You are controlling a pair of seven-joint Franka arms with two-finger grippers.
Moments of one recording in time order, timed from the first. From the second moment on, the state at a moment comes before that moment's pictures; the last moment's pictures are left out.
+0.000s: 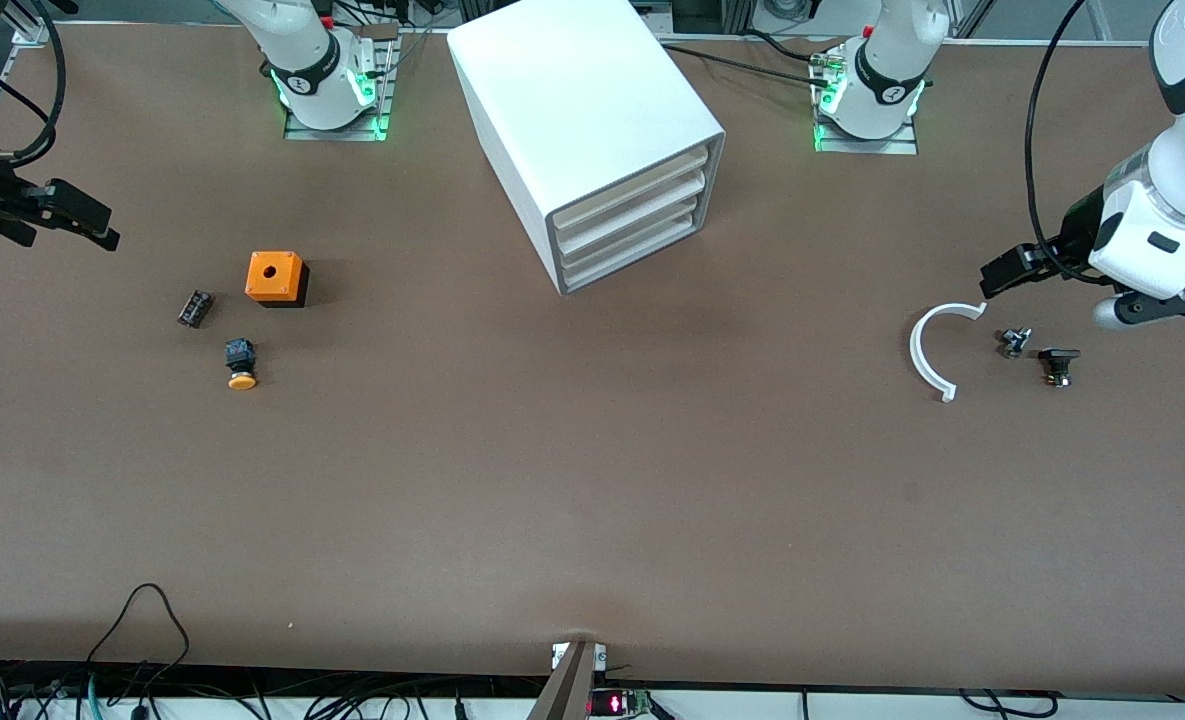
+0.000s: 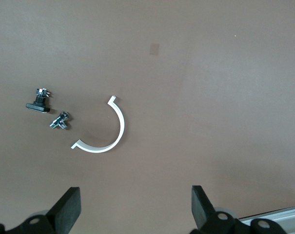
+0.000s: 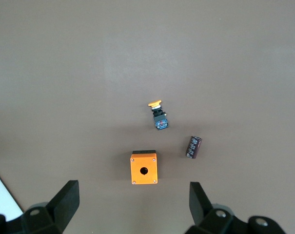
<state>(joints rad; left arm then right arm) -0.05 0.05 -0.02 -1.66 -0.01 1.64 -0.33 0.00 -0.07 -0.06 -1.75 0.00 1.68 -0.01</state>
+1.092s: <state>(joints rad) -0.05 0.06 -0.02 -1.63 -0.01 1.63 -0.33 0.00 -0.07 -0.06 -1.75 0.00 1.68 -0.01</state>
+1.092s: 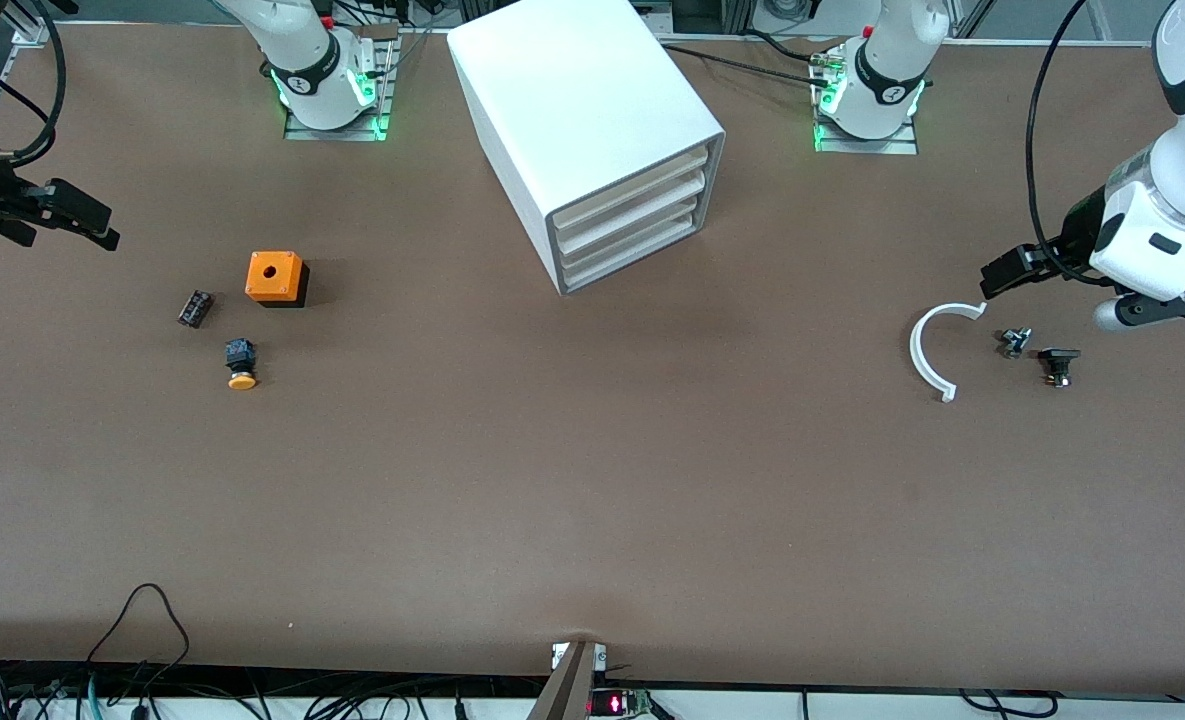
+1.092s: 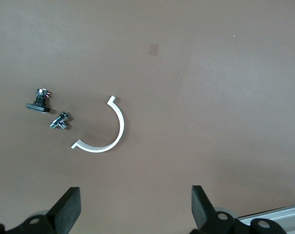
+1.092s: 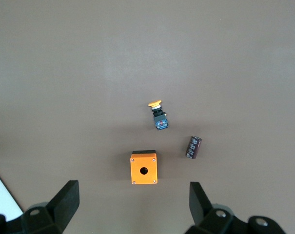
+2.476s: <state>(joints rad) -0.05 0.07 -0.02 -1.63 -0.01 1.62 -0.33 0.08 0.12 -0.05 -1.64 0.00 1.70 -0.03</state>
